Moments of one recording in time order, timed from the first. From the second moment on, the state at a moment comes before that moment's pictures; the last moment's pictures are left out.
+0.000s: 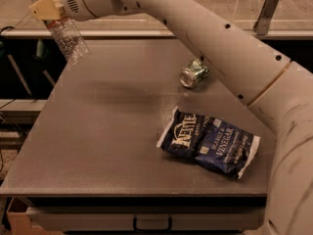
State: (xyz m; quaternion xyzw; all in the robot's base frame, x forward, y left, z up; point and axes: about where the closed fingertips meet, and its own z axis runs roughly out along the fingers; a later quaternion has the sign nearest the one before) arm 0.660 0.246 1.041 -0.42 0.68 0.36 0.49
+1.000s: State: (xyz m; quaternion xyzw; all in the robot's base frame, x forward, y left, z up) arm 0.645 0.234 0.990 -0.39 0.59 0.35 0.61
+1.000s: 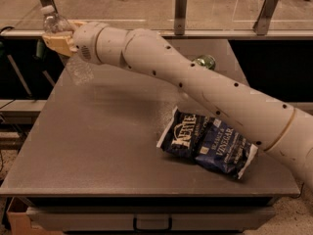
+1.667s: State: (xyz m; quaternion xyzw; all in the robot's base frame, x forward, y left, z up) arm 0.636 0.224 0.978 -0.37 0.55 0.37 0.65
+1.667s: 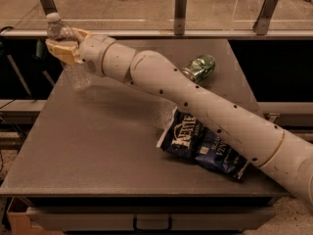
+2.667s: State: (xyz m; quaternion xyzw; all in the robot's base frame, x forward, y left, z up) arm 0.619 0.215 0.964 -0.40 0.56 0.37 0.62
